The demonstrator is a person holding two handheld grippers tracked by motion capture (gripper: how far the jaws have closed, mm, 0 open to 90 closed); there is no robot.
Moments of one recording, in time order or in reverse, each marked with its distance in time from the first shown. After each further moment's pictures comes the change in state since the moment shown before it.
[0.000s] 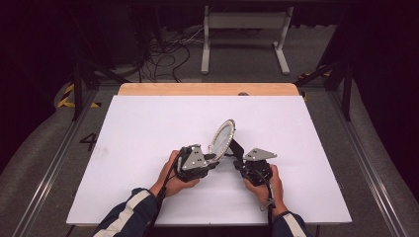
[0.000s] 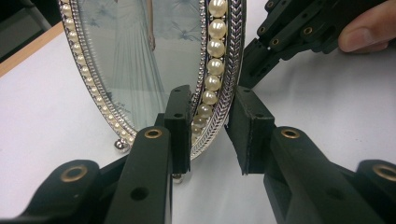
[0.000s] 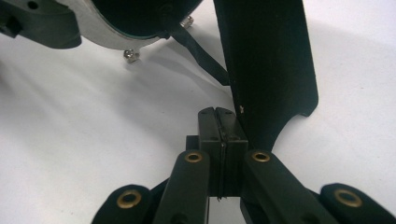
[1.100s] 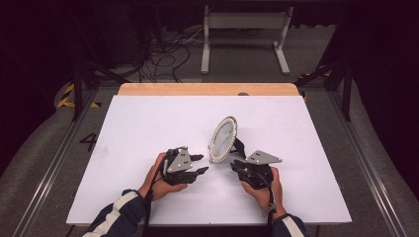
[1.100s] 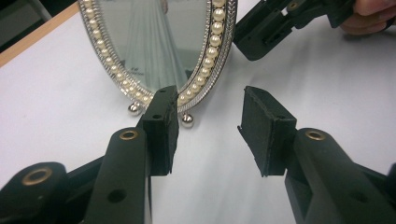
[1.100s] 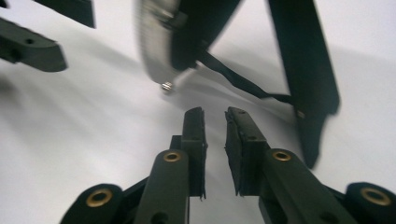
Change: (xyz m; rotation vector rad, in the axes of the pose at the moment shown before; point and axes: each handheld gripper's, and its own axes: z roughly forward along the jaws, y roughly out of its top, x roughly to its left) left arm 0.005 -0.017 -0.041 0.016 -0.001 -0.028; right arm 0.014 0.000 -0.014 -0.111 0.041 0.028
